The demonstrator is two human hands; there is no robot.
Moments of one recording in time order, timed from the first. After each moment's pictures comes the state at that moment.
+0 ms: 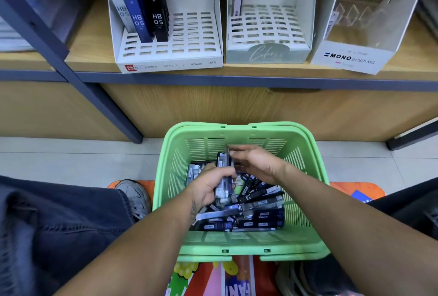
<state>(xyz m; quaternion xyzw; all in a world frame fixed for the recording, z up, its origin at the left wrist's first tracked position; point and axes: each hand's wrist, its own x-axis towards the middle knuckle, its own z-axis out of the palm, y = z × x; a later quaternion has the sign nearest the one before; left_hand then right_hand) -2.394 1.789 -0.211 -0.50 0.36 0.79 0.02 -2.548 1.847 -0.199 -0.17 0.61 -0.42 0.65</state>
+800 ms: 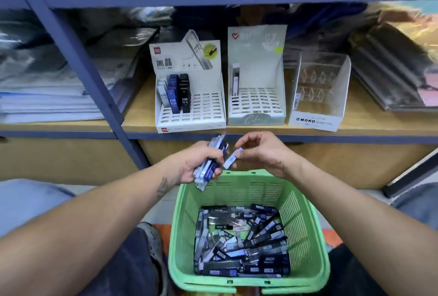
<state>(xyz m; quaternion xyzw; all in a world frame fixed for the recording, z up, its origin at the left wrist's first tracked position) -2.390 1.717 -0.021 -0.33 0.52 0.79 -0.02 -2.561 1.833 -0.023 -0.35 0.60 -0.53 0.49</state>
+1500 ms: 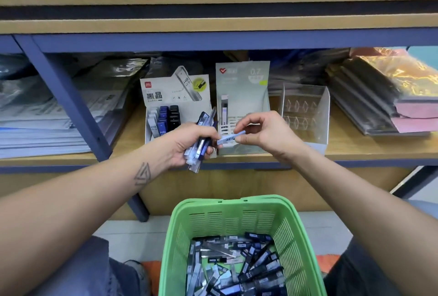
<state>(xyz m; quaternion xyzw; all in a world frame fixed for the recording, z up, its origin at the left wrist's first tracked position) -2.428 1.681 0.076 -0.34 0.56 0.75 -0.11 -2.597 1.814 0.072 -0.49 0.65 -0.52 0.27</state>
